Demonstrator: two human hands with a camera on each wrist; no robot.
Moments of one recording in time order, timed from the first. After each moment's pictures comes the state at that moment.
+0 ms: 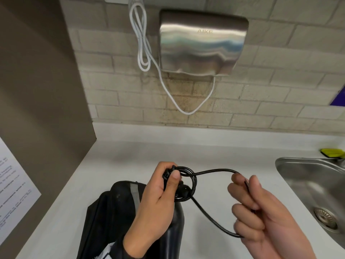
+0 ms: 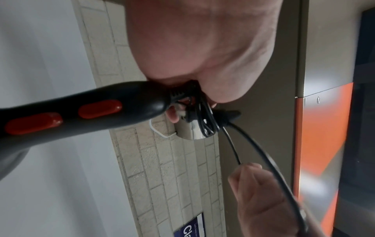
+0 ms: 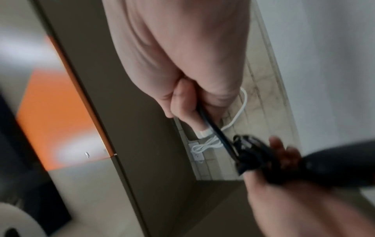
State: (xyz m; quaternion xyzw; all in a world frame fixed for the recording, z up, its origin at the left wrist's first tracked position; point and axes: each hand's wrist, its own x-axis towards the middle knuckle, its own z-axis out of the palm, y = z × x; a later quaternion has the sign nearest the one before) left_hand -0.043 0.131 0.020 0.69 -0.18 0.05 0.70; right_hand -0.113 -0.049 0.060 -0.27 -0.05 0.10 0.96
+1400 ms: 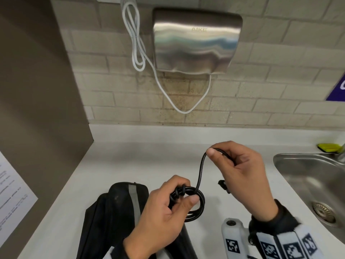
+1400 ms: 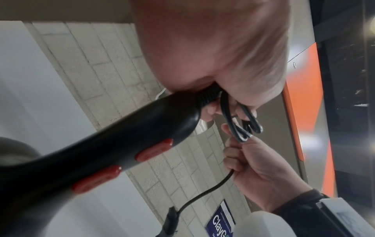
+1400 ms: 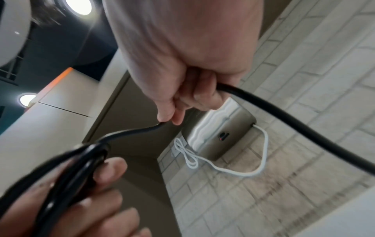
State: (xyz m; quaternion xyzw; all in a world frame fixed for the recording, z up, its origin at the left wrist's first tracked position) left_hand -0.052 0.136 0.013 0.73 -0.30 0.03 0.61; right_hand -0.059 -0.047 0.074 -0.78 -0.06 -0.30 0.54
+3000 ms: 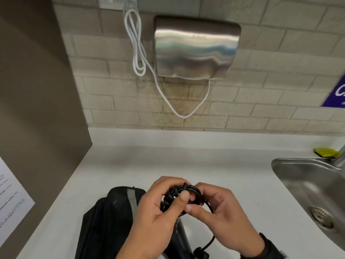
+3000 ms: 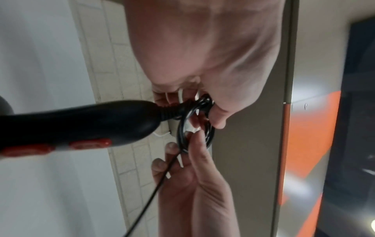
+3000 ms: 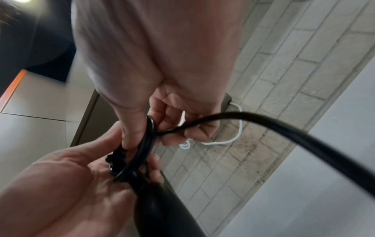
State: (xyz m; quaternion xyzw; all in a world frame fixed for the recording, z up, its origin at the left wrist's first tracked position) left_hand -0.054 0.141 0.020 0.70 -0.25 0.05 0.67; right_hand -0.083 -0.029 0.027 -0.78 -0.14 -0.09 0.60
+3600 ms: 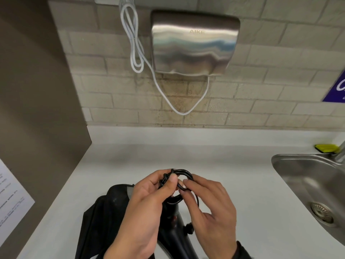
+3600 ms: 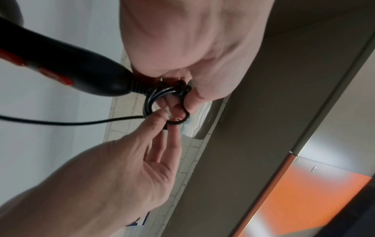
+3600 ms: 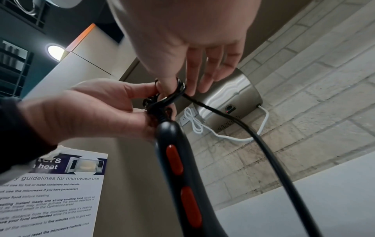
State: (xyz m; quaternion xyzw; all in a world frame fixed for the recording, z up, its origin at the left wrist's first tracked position) left_hand -0.050 0.140 0.033 0.52 -0.08 -0.13 0.84; right_hand -0.077 0.005 -0.005 -0.79 -0.09 -0.48 0.38
